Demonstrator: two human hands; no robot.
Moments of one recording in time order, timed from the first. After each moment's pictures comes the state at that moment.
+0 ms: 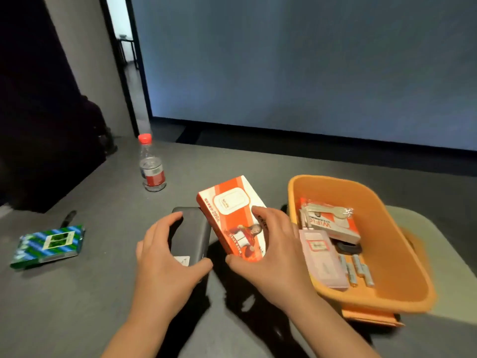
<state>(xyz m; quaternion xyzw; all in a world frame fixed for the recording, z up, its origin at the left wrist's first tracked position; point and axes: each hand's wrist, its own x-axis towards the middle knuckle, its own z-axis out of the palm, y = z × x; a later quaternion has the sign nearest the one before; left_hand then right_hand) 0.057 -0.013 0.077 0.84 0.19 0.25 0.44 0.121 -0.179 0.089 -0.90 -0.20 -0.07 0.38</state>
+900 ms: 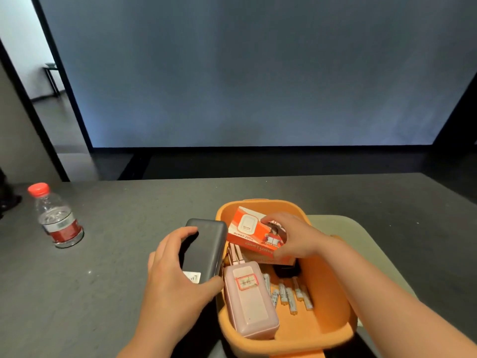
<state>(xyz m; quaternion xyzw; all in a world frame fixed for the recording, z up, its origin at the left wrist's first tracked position) 0.150 -0.128 0.102 0.85 0.04 0.20 0.48 0.293 -0.360 0.095 -0.96 -0.18 0.12 0.19</state>
